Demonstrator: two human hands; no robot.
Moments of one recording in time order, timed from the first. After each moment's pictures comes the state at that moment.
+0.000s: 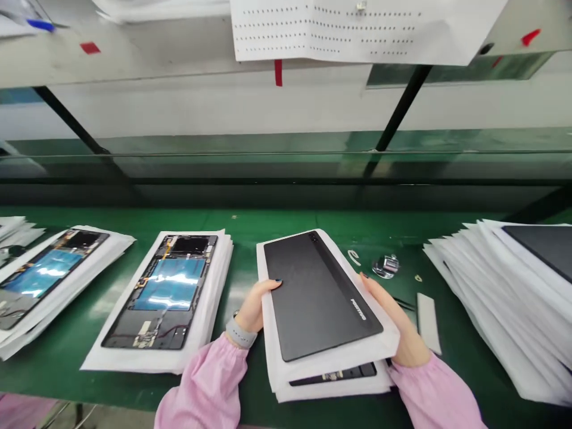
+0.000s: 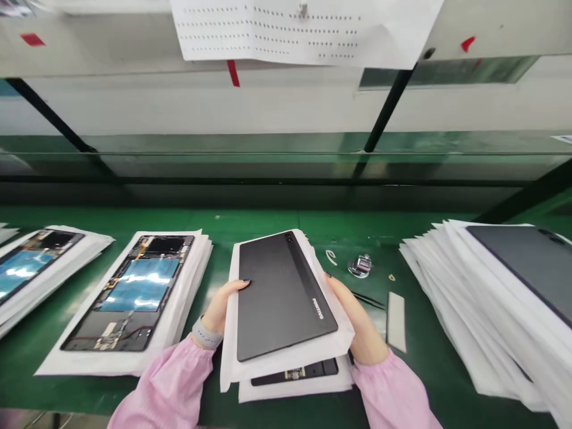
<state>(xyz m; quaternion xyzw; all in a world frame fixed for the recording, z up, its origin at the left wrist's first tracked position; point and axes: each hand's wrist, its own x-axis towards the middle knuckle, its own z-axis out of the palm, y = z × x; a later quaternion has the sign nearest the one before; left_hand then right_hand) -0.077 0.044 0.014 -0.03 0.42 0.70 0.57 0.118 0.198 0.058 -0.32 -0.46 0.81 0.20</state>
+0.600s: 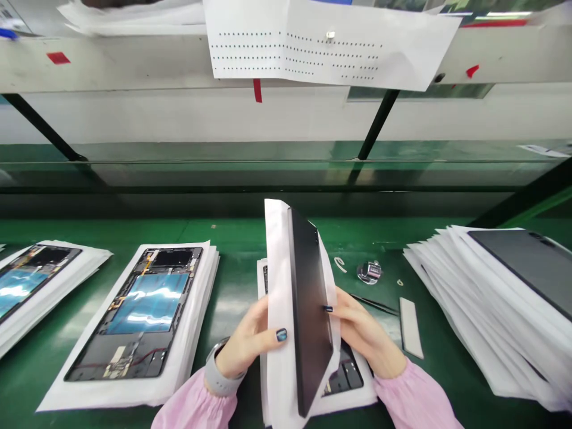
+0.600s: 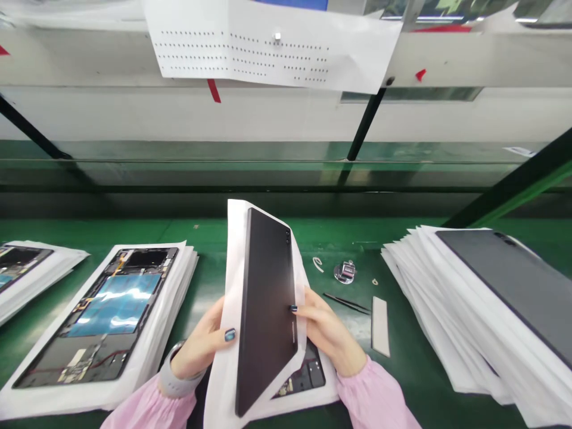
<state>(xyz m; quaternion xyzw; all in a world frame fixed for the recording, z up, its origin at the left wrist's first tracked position) -0.047 0.033 0.059 0.30 0.38 0.71 0.52 0.113 0.199 0.031 -0.19 -0.40 0.88 0.14</state>
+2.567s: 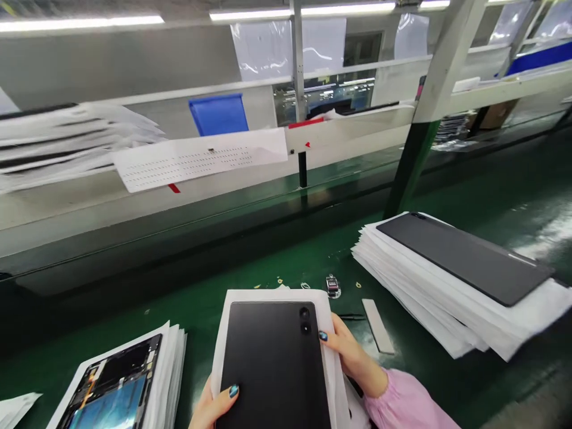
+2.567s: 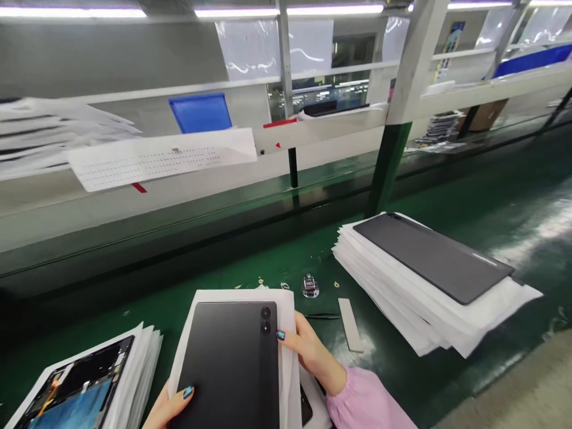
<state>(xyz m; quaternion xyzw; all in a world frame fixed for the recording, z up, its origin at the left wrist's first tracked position) -0.057 0.028 0.047 0.05 0.58 0.66 0.47 0.138 0.199 0.025 -0.20 -0.43 0.80 0.36</state>
